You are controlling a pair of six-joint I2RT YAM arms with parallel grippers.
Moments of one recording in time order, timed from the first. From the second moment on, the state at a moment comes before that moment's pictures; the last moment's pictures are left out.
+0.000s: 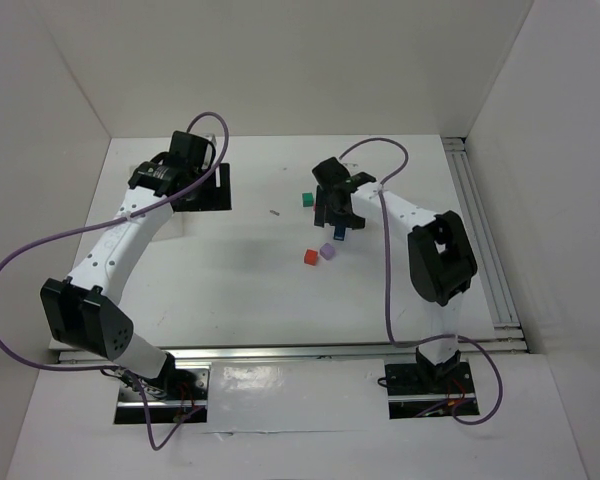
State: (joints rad) left arm -0.28 1.51 1.53 -0.93 -0.09 -0.30; right arm 0.53 1.91 1.50 -0.71 0.33 0.58
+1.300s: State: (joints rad) left arm -0.29 1.51 1.42 -0.90 -0.03 -0.31; right arm 0.48 1.81 1.18 -0.54 0.25 0.54
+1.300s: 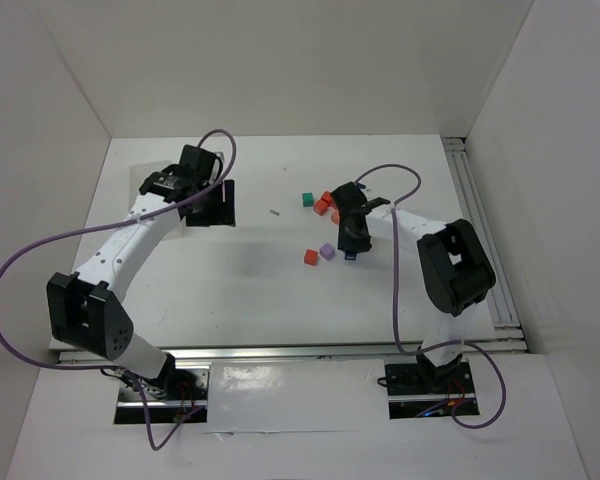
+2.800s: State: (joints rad) left arm -0.44 1.73 1.34 -0.73 0.13 -0.41; right arm 0.57 1.86 1.23 -0.53 0.20 0.55
